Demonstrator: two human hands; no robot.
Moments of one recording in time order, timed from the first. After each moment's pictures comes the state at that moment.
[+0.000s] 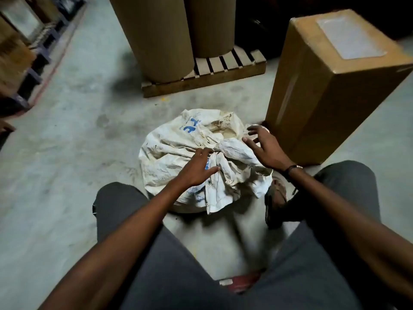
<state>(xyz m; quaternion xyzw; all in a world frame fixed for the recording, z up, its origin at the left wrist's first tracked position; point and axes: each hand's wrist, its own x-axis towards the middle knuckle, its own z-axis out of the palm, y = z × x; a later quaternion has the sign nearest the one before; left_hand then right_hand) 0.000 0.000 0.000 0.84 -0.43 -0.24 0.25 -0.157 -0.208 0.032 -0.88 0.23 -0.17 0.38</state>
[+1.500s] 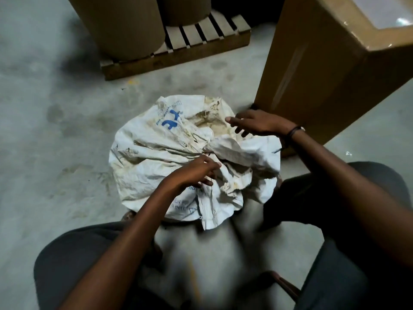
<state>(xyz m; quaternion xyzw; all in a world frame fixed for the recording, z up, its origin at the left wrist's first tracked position) 0.046 -0.054 0.014 0.76 -0.21 -0.55 0.29 -0.044 -0.274 0.054 -0.85 0.29 0.13 0.41</state>
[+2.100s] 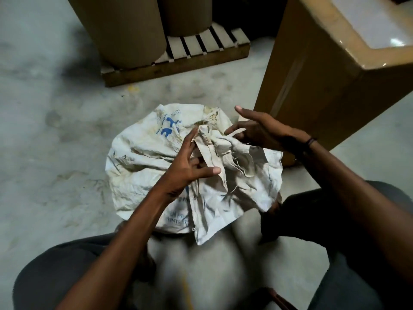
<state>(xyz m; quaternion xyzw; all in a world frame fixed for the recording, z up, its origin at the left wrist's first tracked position) 0.052 -0.048 0.032 0.62 -0.27 -0.45 0.59 -0.053 -0.291 0.060 -0.63 0.27 0.14 0.71</state>
